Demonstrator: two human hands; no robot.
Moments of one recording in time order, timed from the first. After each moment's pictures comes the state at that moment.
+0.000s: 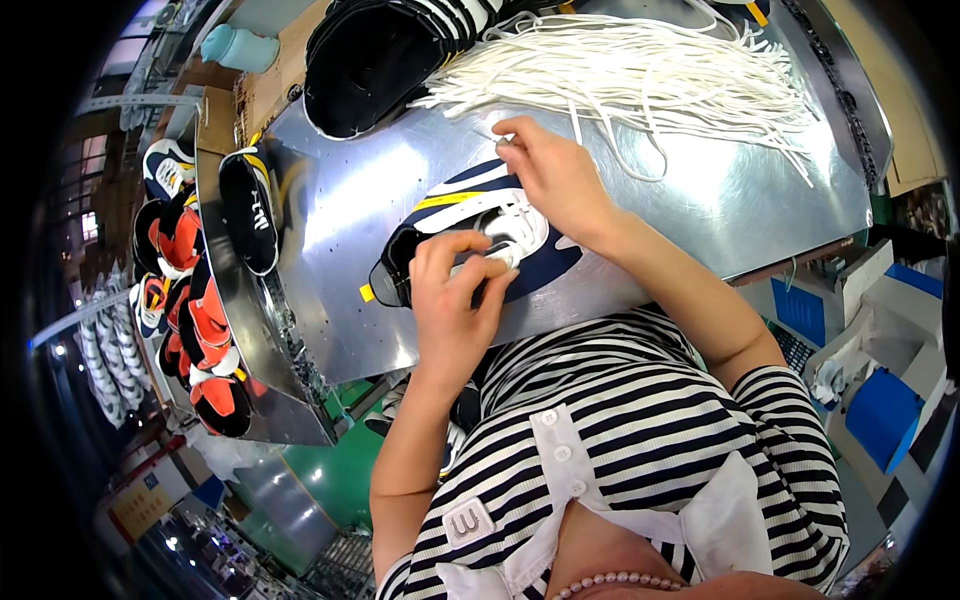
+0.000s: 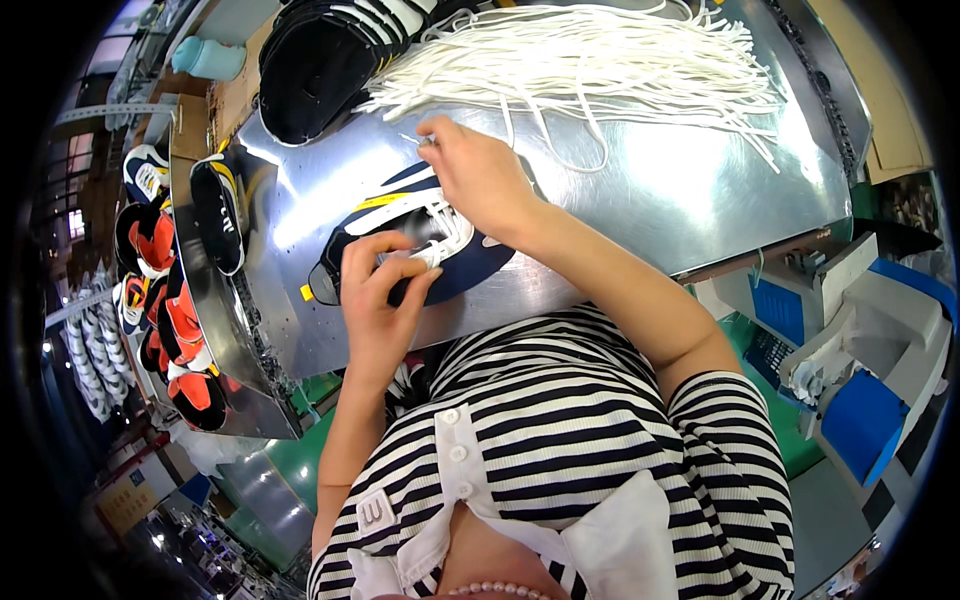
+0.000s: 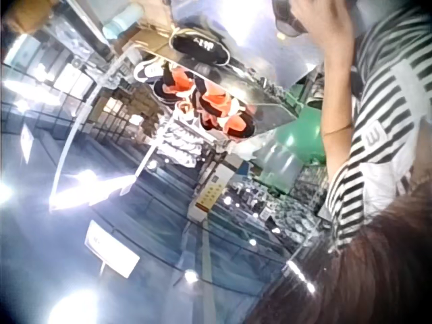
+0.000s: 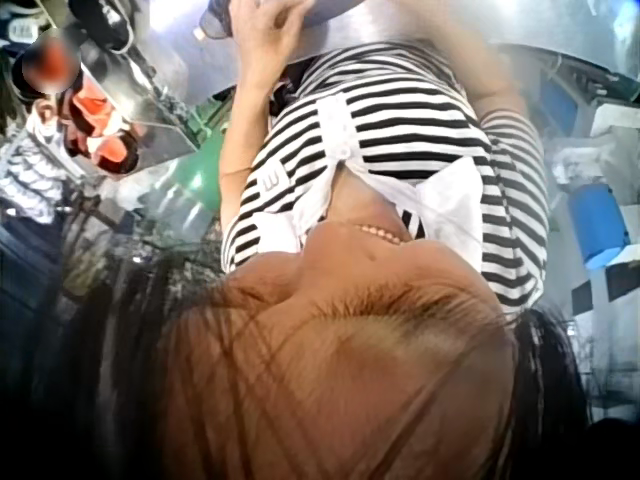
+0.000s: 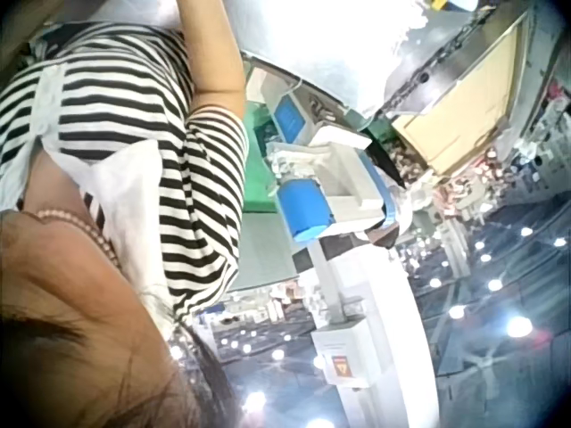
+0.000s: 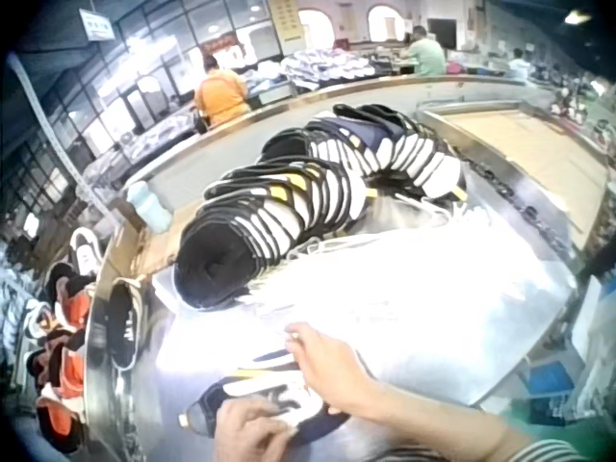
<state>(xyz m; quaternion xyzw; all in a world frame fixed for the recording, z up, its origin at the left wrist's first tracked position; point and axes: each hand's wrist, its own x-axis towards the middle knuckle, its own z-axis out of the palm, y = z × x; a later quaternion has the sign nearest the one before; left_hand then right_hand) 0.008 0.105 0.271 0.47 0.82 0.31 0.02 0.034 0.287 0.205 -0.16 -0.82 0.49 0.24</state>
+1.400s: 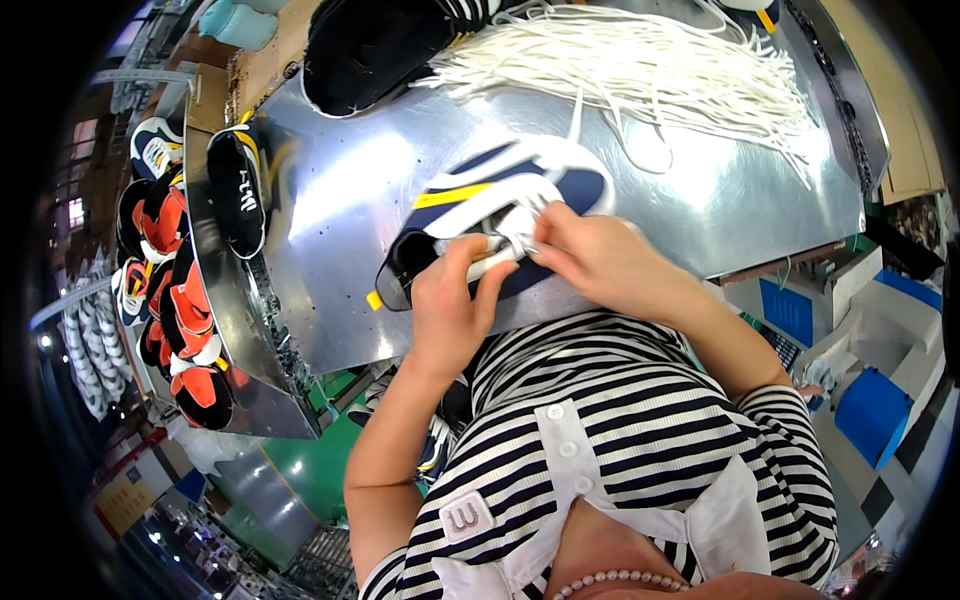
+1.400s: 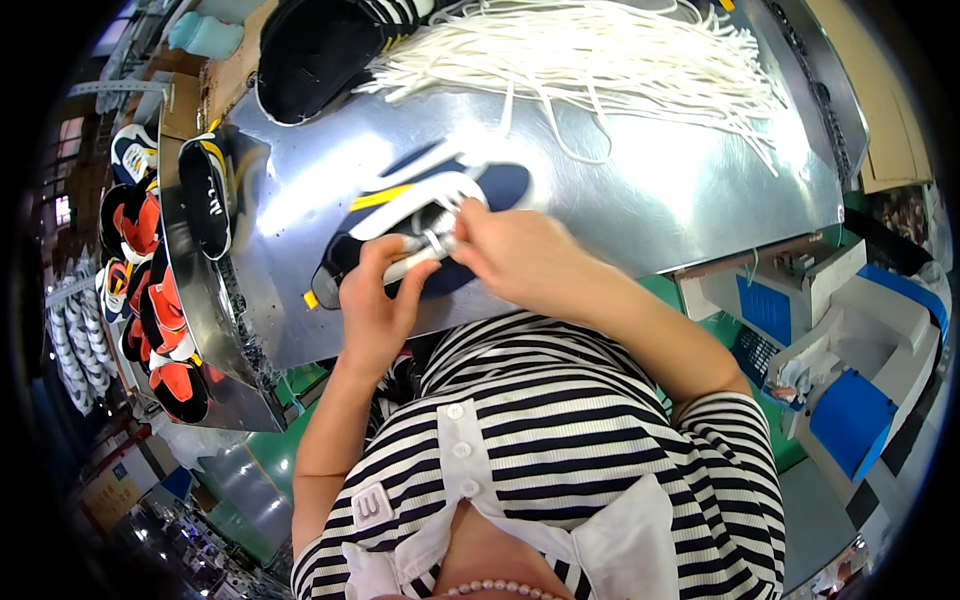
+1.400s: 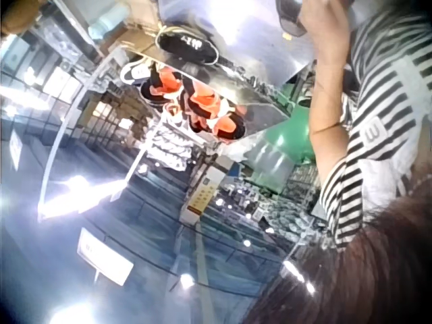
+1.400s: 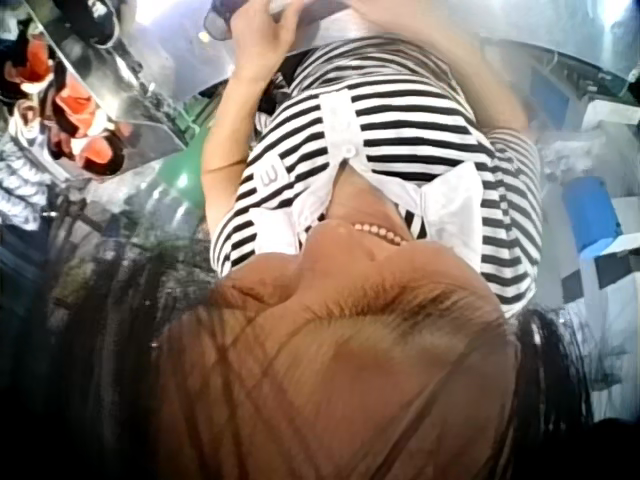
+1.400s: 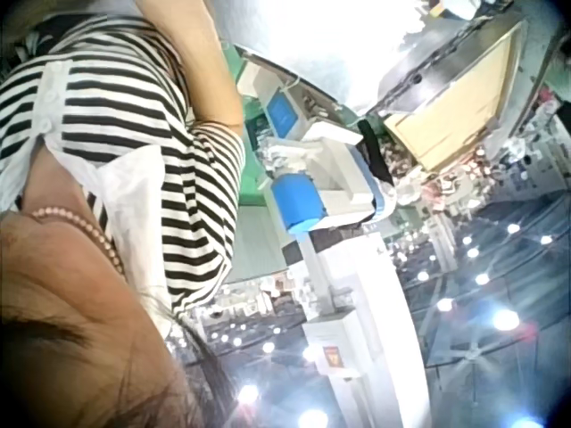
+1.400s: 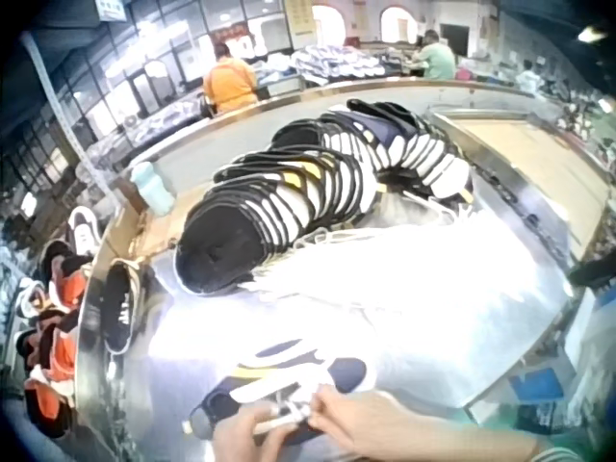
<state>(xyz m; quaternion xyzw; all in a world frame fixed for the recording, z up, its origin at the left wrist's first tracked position) 0.011 0.082 0.247 0.44 0.82 0.37 0.07 0.109 0.271 0.251 -0.09 -0.86 0.50 -0.05</state>
